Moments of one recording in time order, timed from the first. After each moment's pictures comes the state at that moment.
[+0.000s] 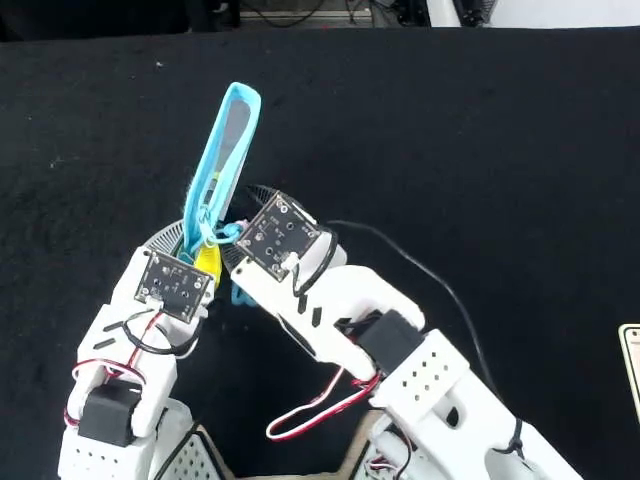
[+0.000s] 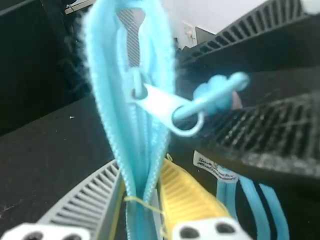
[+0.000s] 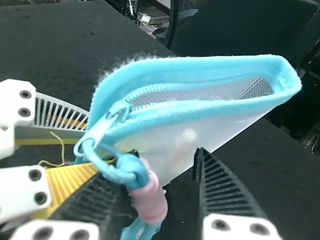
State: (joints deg) left arm 7.2 -104.2 79.1 47.0 -19.6; right arm -41.8 -53.5 56.1 27.5 14.9
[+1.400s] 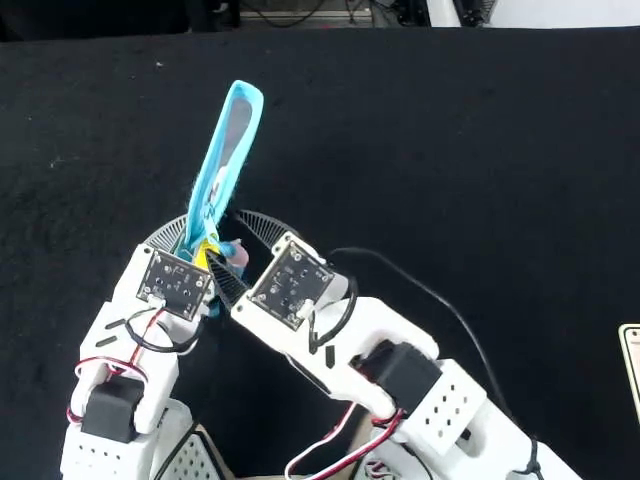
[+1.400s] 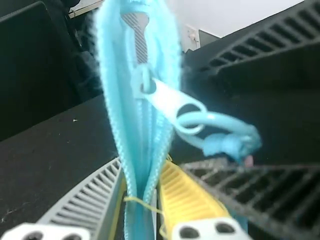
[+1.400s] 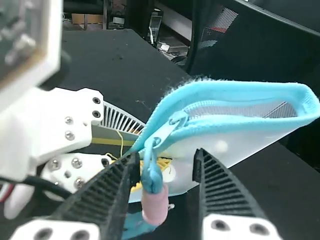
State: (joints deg) left arm 7.1 -104.1 80.6 43.8 -20.0; right arm -47.8 -65.8 61.8 29.1 14.8
